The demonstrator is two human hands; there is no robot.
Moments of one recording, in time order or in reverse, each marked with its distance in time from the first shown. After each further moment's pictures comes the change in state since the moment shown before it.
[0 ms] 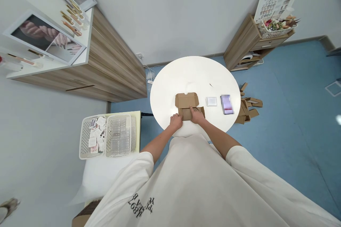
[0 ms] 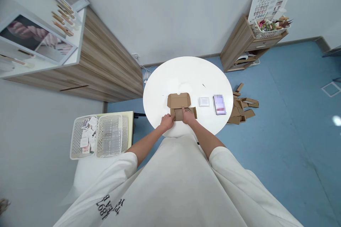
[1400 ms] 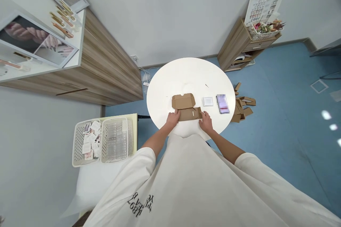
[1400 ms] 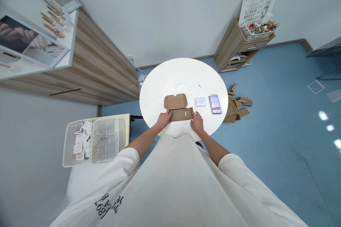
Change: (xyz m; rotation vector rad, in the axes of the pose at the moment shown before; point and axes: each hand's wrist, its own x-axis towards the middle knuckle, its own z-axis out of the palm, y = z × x) left_hand 0.024 -0.014 -0.007 0.200 0.051 0.170; right_hand -0.063 0.054 0.041 0.103 0.378 0.209
